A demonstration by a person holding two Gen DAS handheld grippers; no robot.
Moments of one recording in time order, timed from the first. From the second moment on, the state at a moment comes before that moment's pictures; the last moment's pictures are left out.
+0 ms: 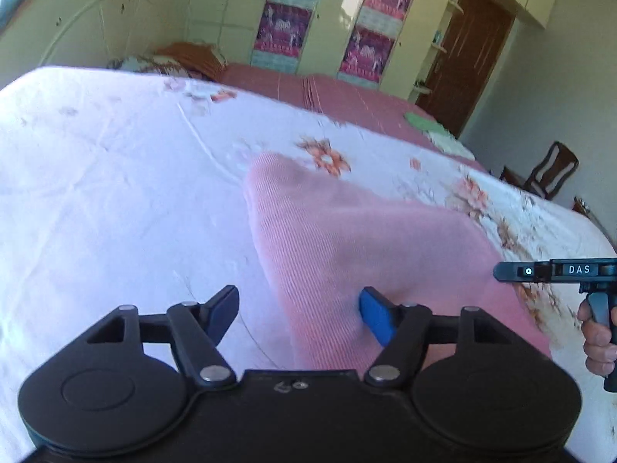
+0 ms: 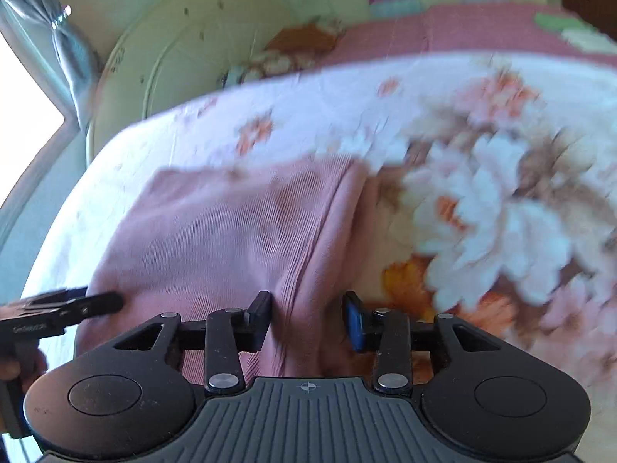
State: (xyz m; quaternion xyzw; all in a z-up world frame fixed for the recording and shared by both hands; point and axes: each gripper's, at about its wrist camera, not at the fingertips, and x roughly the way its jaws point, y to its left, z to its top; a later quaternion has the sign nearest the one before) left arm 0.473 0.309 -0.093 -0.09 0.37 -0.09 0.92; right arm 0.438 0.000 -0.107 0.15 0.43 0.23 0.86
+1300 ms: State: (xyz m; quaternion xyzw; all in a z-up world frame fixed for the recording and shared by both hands) left arm 0.364 0.299 -0.124 -0.08 0.40 -0.05 0.91; right arm 0.333 0.047 -0.085 -0.10 0.41 0.26 0.87
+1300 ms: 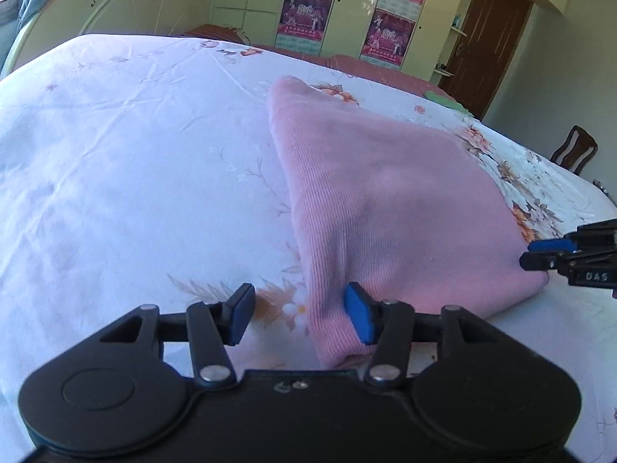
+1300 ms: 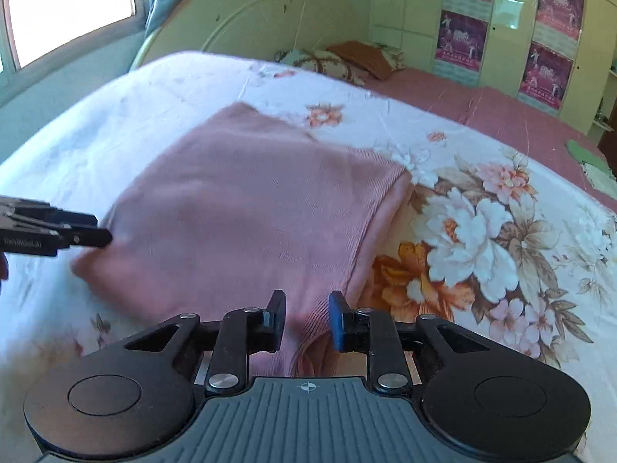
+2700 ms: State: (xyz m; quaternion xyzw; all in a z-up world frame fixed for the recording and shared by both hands) left arm 0.045 0.157 0.046 0.01 0.22 0.04 0.97; right arm -0.011 -0.031 0.046 0.02 0.25 0.10 0.96
